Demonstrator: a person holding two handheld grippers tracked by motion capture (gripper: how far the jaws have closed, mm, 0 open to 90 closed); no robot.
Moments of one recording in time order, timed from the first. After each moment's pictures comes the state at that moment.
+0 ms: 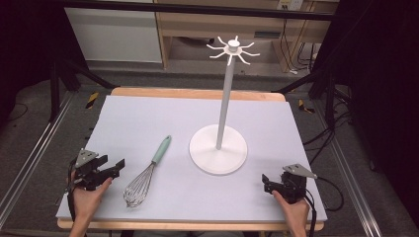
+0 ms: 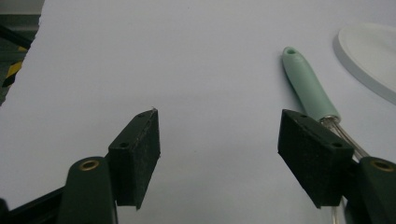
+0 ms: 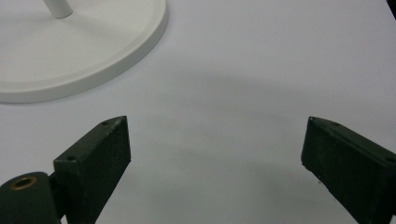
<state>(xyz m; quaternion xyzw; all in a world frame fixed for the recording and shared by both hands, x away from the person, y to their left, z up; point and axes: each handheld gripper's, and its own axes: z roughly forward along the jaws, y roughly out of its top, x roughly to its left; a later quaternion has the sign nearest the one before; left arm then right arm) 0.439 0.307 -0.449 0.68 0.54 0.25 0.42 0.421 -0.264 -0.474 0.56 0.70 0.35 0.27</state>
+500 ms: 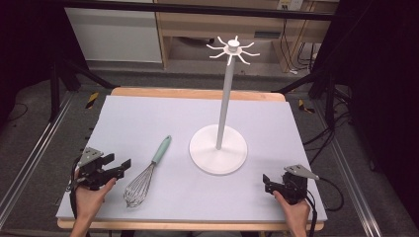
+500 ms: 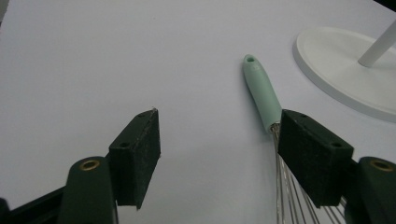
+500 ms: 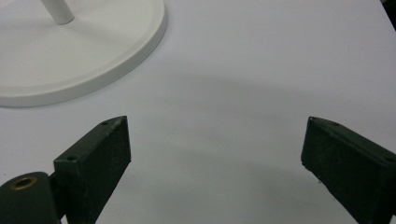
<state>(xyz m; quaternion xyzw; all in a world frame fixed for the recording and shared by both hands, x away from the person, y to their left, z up) 0.435 0.291 -0.433 0.70 0.51 0.23 0.44 0.418 -0.266 -0.473 0.56 0.69 0.36 0.27</state>
